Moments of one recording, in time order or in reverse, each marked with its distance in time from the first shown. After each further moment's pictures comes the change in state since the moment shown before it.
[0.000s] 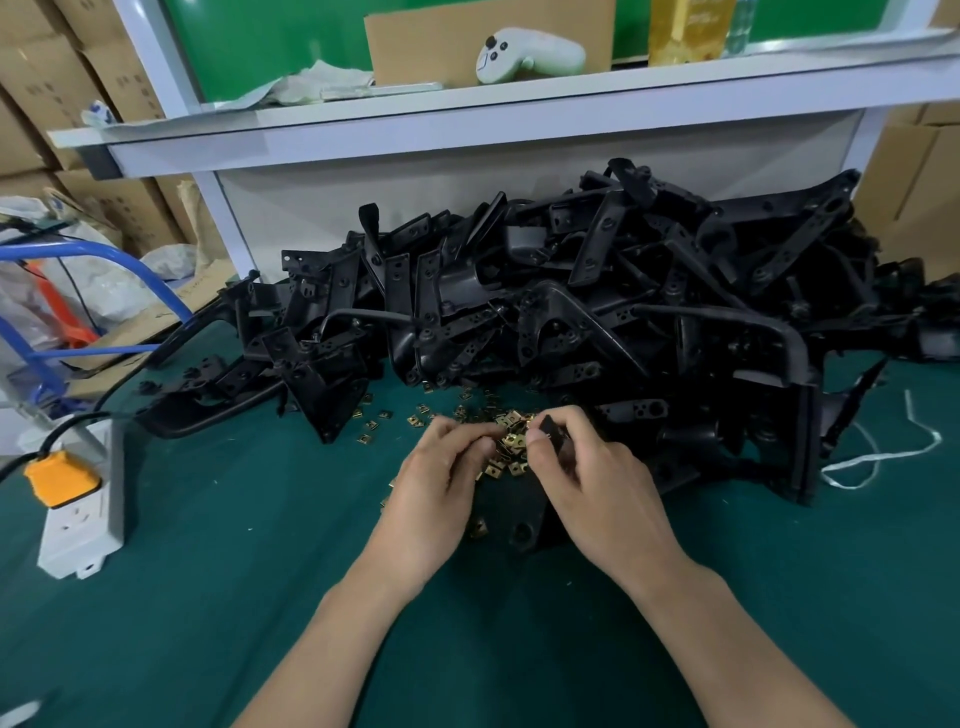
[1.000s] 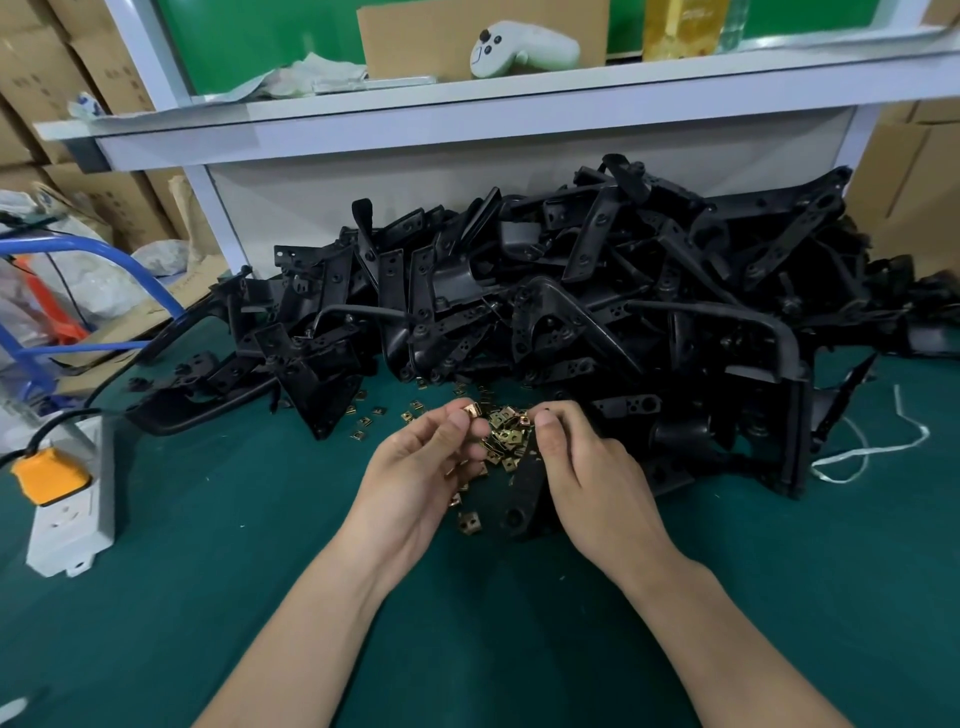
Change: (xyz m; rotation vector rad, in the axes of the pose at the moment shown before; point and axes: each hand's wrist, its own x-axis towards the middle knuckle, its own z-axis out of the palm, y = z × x) left_hand 0.005 0.013 -0.009 -1.019 -0.060 -0.331; right_hand 0.001 -0.005 -0.004 -0.007 -0.022 0.056
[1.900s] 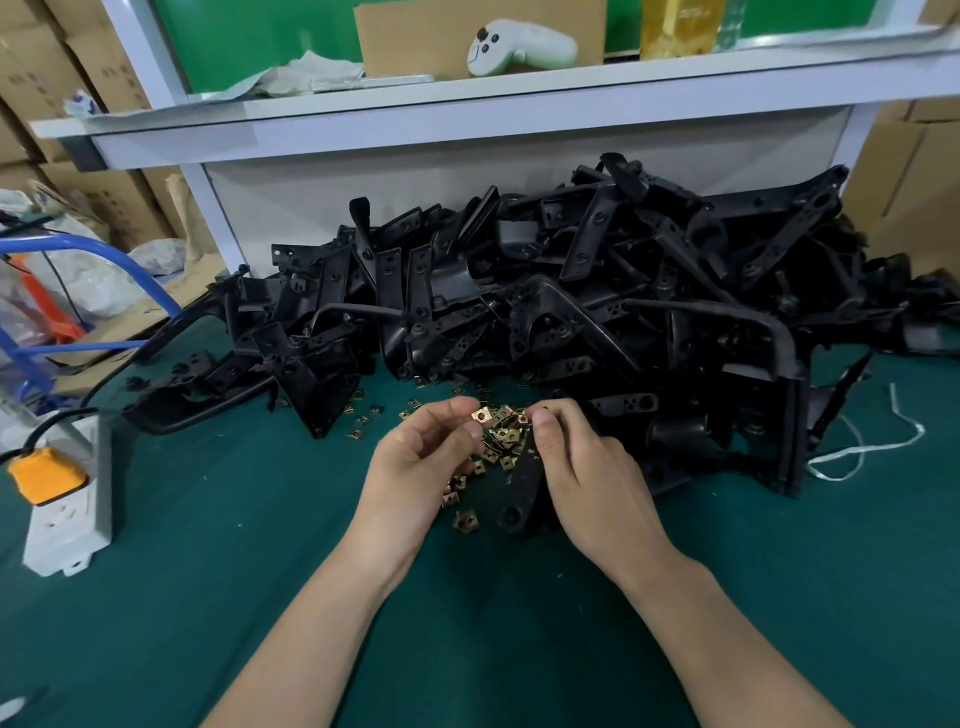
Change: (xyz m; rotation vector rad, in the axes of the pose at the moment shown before) left_hand 0.000 -0.007 -0.001 0.347 0.080 0.144; right_hand 0.000 -0.002 -0.001 0.018 -0.008 0.016
